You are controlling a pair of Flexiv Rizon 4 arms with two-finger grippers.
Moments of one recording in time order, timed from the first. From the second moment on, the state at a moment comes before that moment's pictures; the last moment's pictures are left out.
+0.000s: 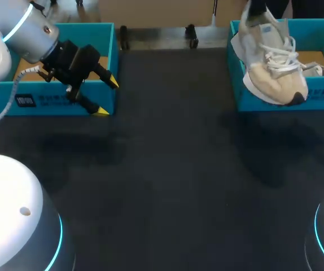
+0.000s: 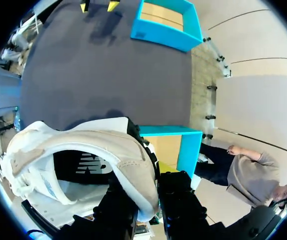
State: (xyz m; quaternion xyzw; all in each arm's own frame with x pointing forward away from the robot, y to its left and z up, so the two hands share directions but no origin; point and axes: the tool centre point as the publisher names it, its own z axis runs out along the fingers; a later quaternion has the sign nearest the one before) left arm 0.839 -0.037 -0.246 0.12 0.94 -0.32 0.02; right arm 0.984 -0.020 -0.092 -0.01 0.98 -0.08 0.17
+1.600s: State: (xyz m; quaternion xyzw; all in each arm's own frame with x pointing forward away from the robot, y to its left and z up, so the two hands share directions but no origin) left arm 0.839 -0.037 -0.246 0.12 0.94 -0.32 0.02; right arm 1.108 -0.194 -0.124 -0.01 0.98 -0.14 0.16
